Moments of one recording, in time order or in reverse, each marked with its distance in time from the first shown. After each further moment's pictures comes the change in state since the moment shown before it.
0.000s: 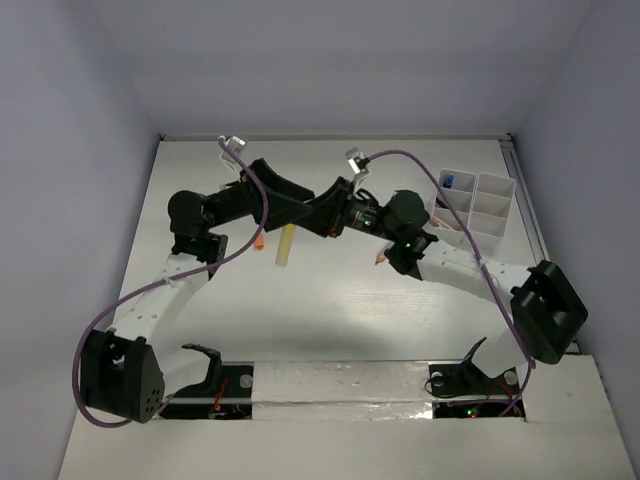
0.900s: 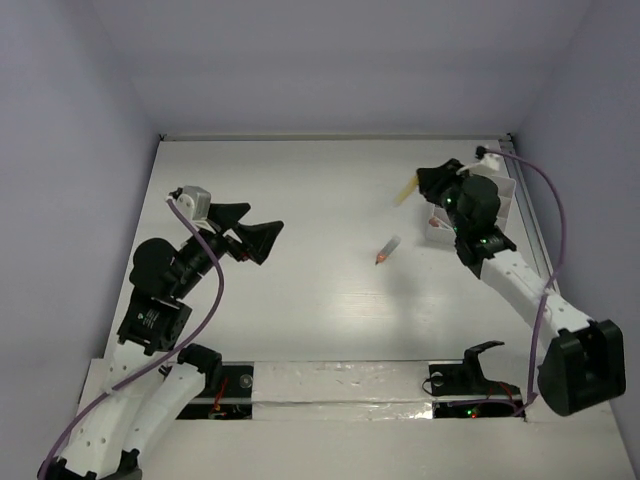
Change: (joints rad) left arm -0.084 -0.581 -0.020 -1.003 -0.711 0.810; right arm -0.467 -0.283 -0.154 -0.583 0.605 -0.201
